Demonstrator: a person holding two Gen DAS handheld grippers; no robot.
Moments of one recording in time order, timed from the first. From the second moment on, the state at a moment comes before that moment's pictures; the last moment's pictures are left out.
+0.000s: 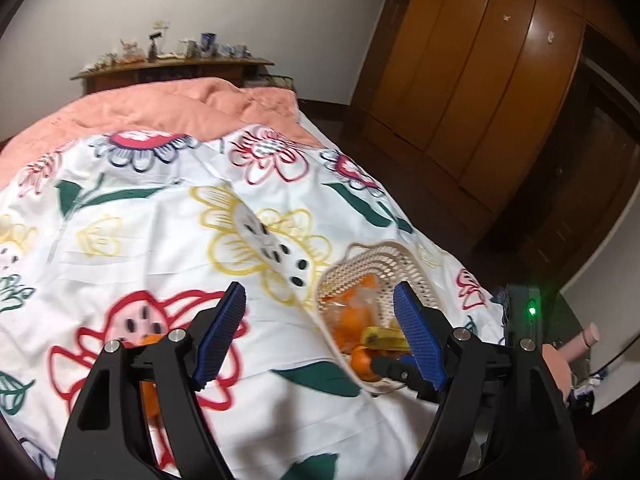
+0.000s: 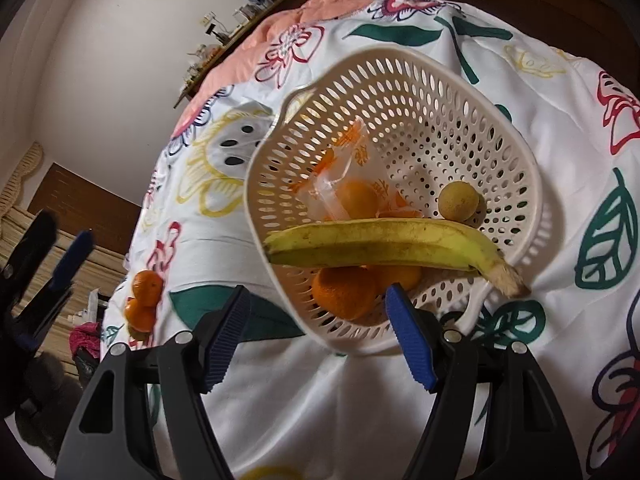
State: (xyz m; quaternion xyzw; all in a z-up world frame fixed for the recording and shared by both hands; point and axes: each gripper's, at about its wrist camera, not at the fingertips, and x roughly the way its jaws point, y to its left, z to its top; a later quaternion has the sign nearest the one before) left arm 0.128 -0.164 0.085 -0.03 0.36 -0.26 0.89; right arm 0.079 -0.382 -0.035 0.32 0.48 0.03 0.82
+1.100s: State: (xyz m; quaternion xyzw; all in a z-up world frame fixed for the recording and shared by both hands) left arm 0.091 -0.001 0.105 -0.14 0.30 -0.14 0.93; right arm 0.104 -0.343 0.030 0.17 0.41 -0.01 0.90
